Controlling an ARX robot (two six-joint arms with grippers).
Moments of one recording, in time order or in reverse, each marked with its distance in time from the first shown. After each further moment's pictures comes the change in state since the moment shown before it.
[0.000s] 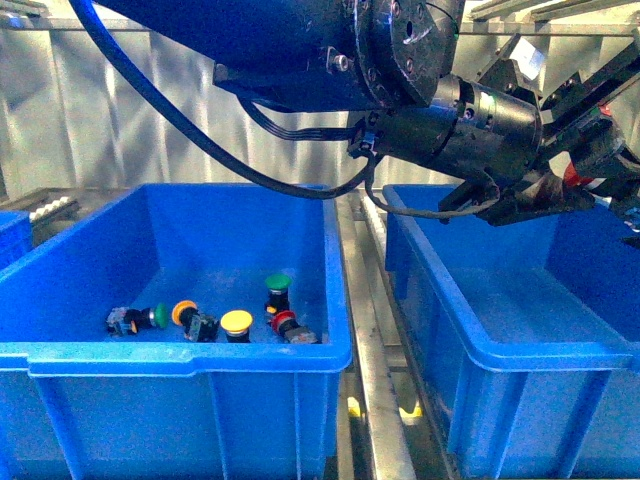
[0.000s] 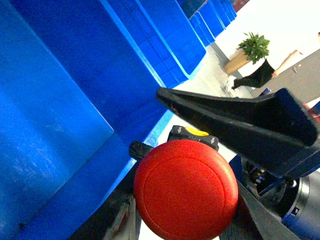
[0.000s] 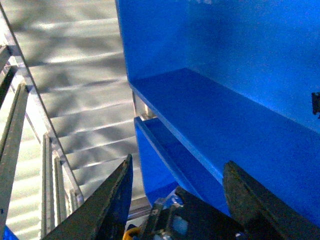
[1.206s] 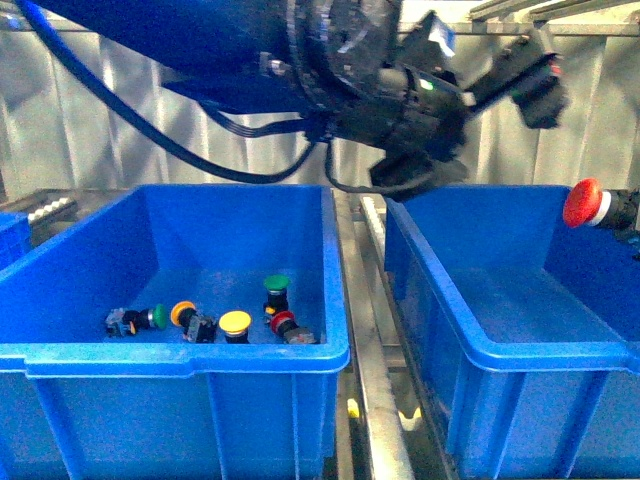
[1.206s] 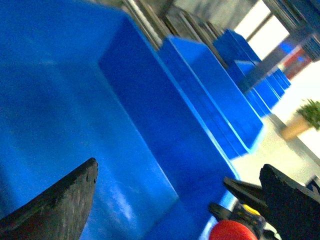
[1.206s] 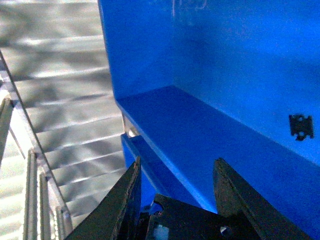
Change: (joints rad) left arm 0.109 -0.084 -0.105 0.217 -0.332 -0.032; right arm -0.031 0.062 0.010 -0.003 0.040 -0.072
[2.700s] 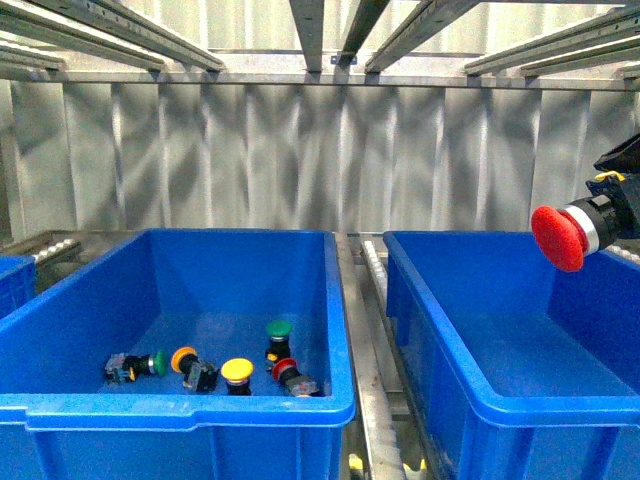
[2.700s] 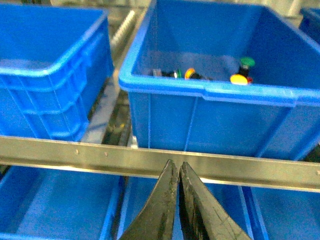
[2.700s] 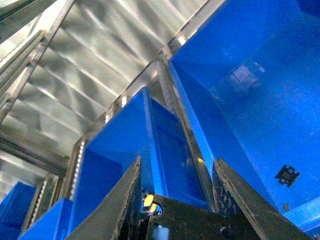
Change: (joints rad) left arm 0.512 -2.004 -1.920 -0.076 -0.406 0.455; right arm 0.344 -0.367 -0.189 0.075 0.291 -0.729
